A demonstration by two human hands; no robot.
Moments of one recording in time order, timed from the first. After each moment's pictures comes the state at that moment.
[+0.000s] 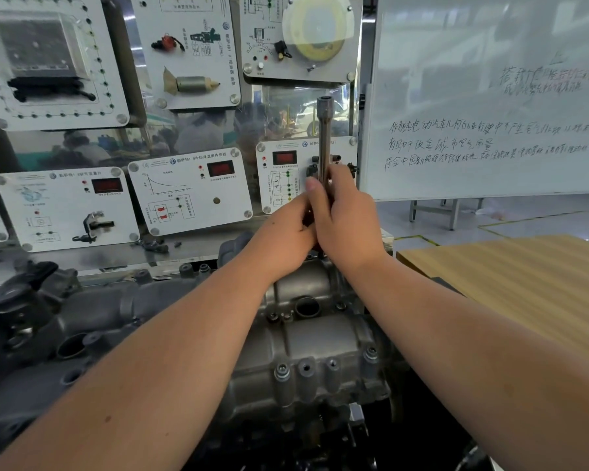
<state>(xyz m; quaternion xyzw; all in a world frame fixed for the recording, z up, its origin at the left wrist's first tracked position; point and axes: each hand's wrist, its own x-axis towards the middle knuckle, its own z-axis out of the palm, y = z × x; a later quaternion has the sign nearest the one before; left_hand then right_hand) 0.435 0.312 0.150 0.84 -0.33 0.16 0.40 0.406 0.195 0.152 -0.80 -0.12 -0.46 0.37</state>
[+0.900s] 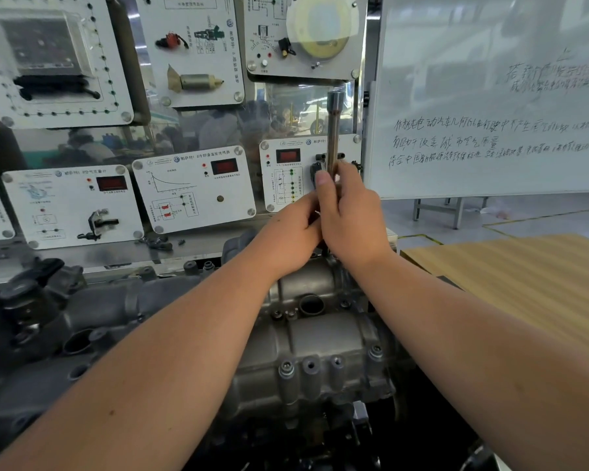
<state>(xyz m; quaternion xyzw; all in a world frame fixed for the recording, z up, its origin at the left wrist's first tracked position) 0.431 0.312 0.154 0.84 -0.34 0.15 0.38 0.411 0.193 0.150 -0.79 -0.11 -0.45 0.41</state>
